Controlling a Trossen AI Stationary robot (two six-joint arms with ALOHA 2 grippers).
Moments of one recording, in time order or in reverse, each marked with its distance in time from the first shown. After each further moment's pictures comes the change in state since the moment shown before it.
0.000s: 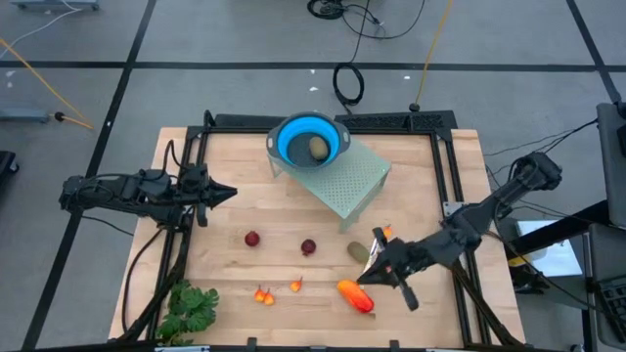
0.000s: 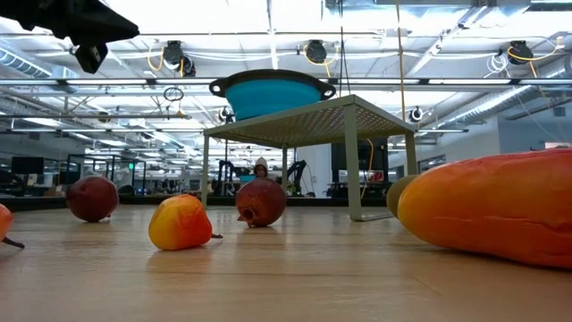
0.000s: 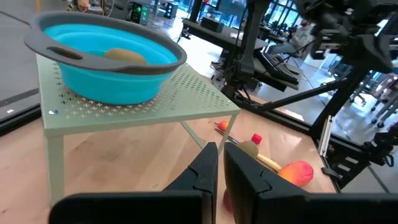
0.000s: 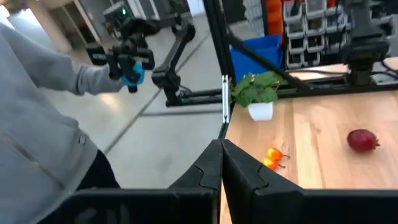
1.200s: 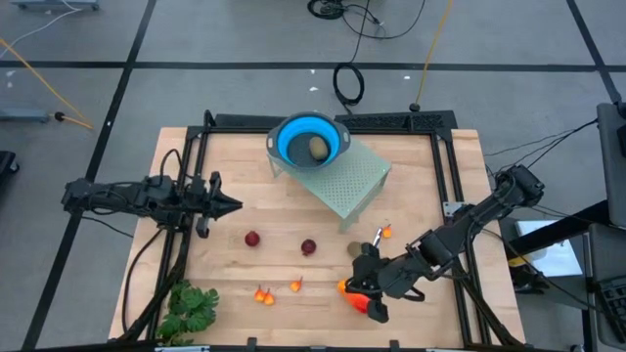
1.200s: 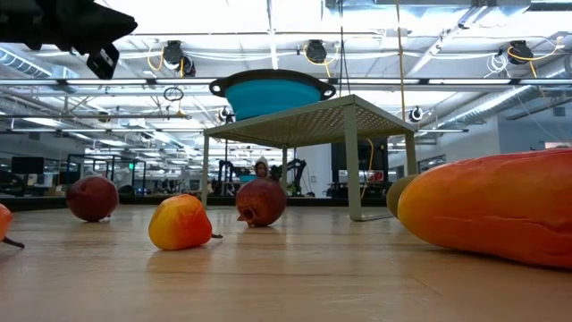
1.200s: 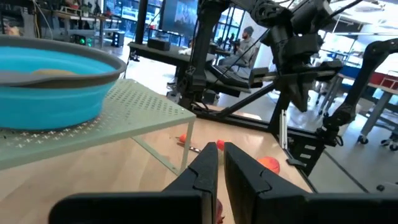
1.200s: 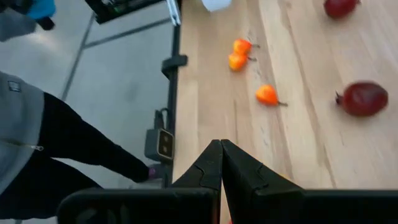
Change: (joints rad) left arm 0.000 -0.059 -0.204 0.312 0.190 0.141; right arm -0.010 0.265 0.218 -0.439 -0.008 0.307
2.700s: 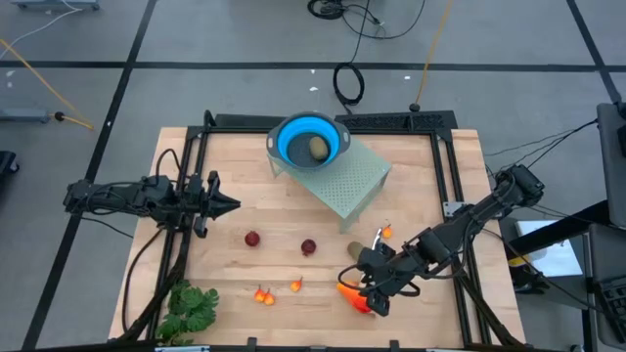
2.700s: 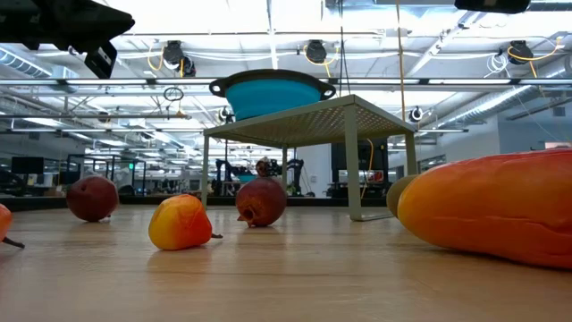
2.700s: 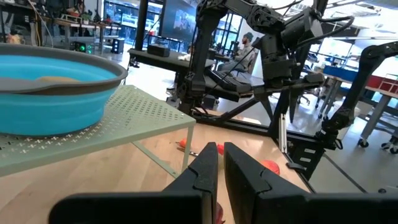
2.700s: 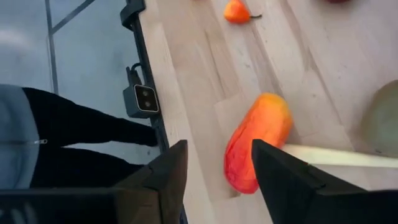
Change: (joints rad) left arm 0.000 -0.033 -0.004 -0.007 -0.001 0.013; right arm -0.019 0.000 -0.001 -0.210 -0.134 0.291
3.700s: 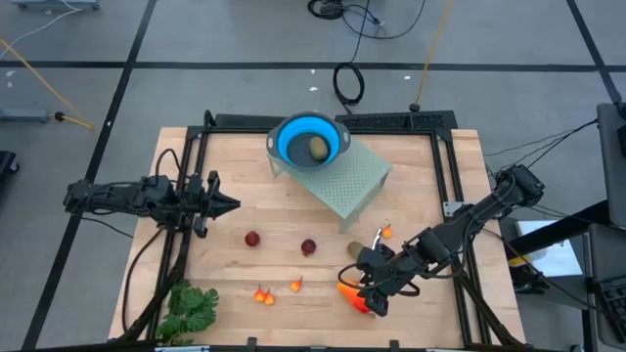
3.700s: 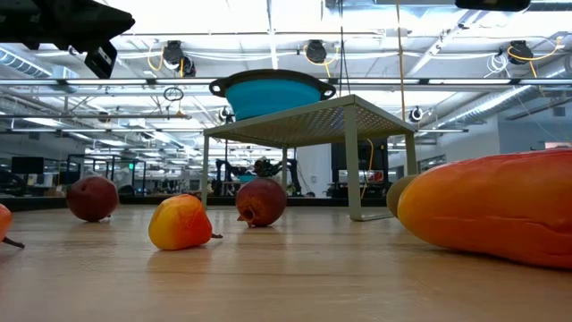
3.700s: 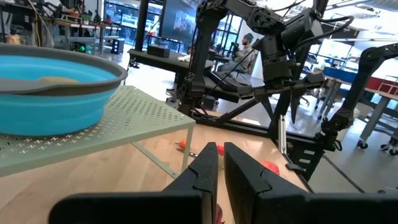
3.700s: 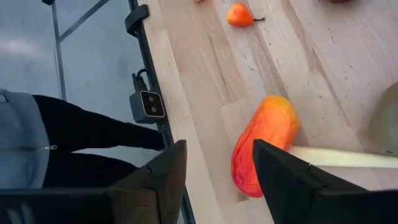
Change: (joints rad) left arm 0.000 0.000 0.000 0.003 0.000 -0.005; right arm 0.000 0.000 0.000 0.022 0.000 0.037
